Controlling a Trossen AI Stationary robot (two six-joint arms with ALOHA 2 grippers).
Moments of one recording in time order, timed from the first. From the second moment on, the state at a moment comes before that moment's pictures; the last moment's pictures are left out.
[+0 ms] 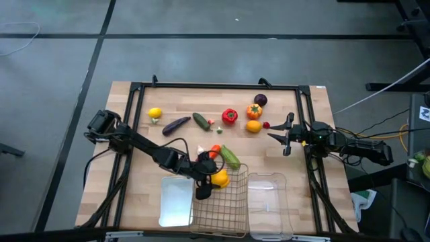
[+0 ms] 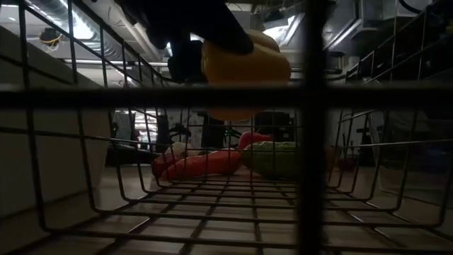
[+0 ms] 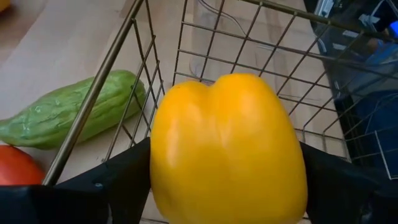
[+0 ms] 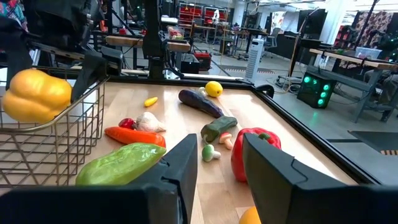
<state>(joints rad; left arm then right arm) -0.36 1.75 1.07 -0.02 -0.22 -0.45 -0.16 0.07 0.01 0.02 -0.01 -0.13</state>
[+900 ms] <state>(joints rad) -0.34 1.75 1.07 -0.02 -0.22 -0.40 -0.16 0.07 0.01 0.02 -0.01 -0.13</state>
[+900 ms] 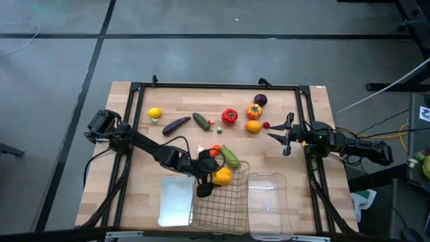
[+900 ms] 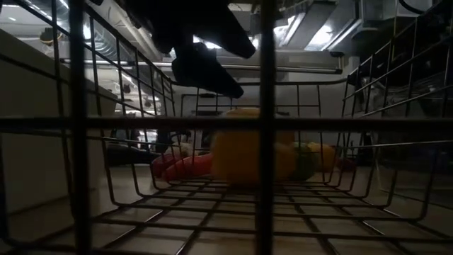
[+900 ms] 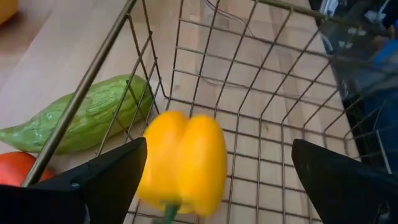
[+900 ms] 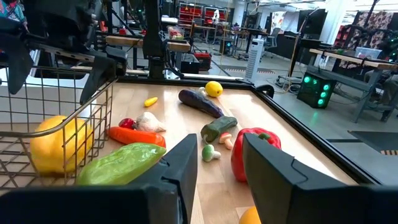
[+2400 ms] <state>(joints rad) 0.04 1.53 1.07 -0.02 -0.22 -0.29 -0.16 0.07 0.01 0.19 -0.09 0.19</state>
